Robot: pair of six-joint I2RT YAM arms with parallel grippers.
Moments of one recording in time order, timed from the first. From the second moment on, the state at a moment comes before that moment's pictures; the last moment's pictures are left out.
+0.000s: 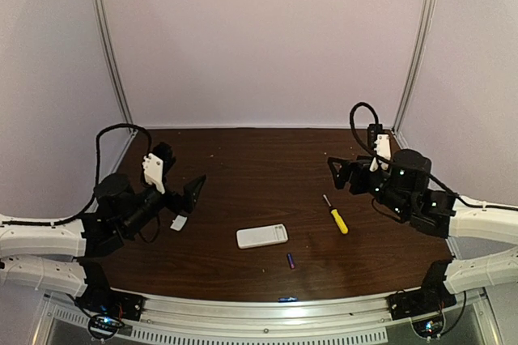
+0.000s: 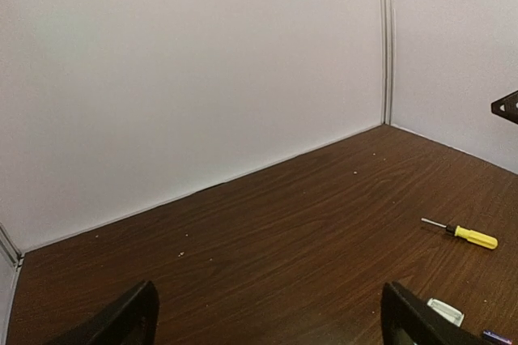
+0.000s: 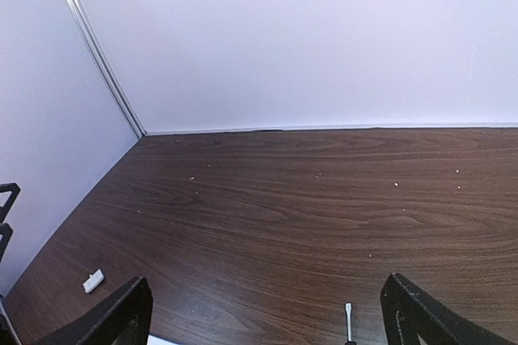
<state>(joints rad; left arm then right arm) -0.89 0.96 0.35 0.60 -0.35 0.07 0.81 0.99 0.55 0.25 0.35 0.39</state>
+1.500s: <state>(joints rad) -0.40 0.96 0.20 0.65 -0.52 0.27 0.49 1.18 0.60 0.27 0.78 -0.02</state>
